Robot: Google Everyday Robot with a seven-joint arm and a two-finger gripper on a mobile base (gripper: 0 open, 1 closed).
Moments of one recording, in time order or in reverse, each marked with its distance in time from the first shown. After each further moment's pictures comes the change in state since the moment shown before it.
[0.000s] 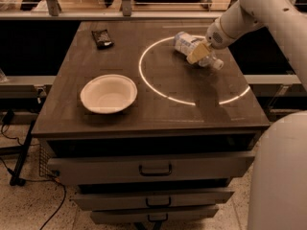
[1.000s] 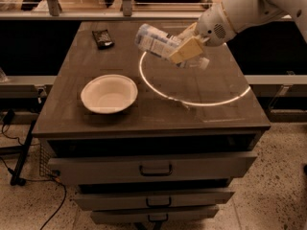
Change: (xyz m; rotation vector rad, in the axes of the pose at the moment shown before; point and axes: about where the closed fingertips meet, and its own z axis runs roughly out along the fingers) arm -0.050 0.151 -0.080 -0.379 -0.234 -0.270
